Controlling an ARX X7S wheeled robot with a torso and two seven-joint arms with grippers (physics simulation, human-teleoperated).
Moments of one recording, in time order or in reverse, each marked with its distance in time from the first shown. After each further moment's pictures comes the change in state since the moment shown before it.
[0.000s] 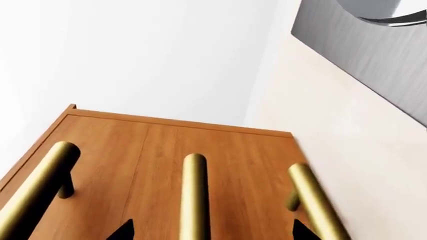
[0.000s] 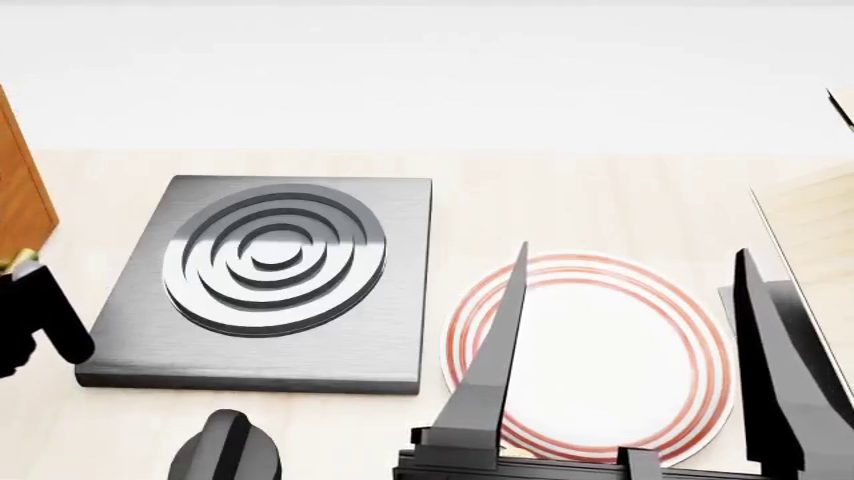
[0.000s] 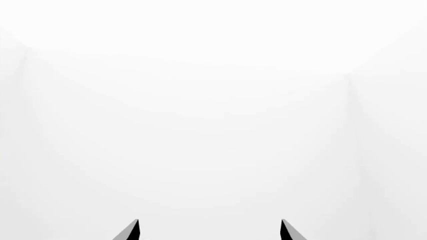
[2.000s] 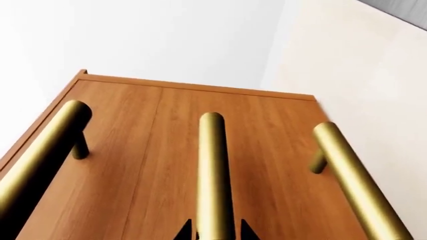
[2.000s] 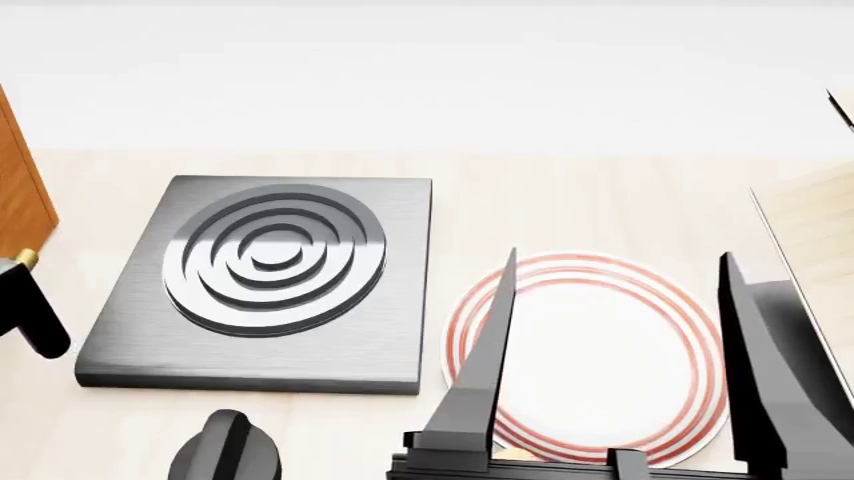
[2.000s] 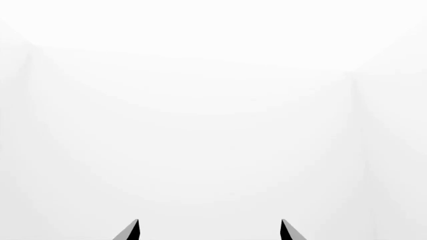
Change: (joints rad) left arm 0.001 -0.008 -0.014 0.003 0.022 -0.107 -0.045; right arm 0.006 0.027 -0.030 0.024 0.015 -0.023 0.026
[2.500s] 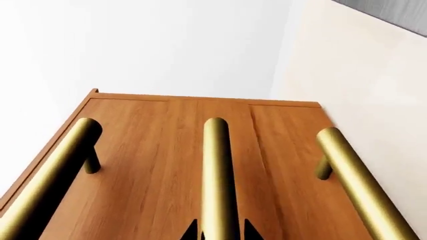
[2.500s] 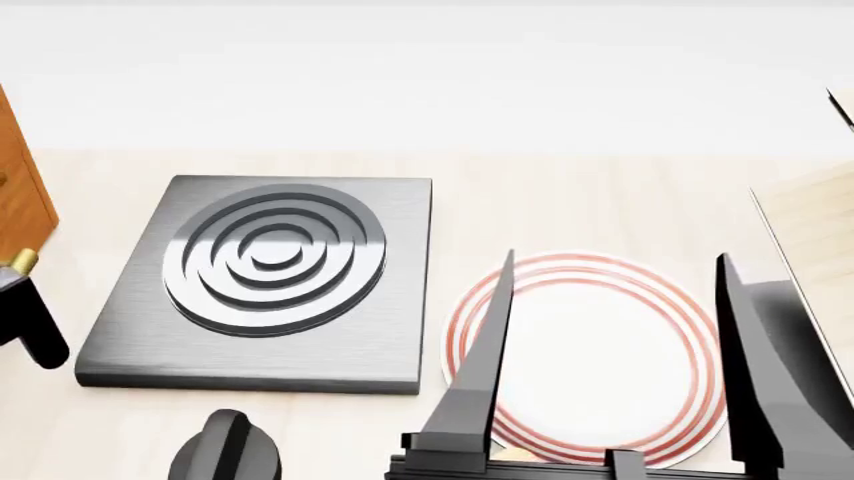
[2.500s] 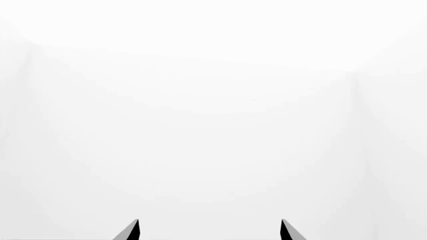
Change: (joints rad) left arm 0.003 -0.014 0.098 -0.004 -0.026 0.049 -0.050; right arm 0.002 0.005 -0.008 0.002 0.000 0.000 0.007
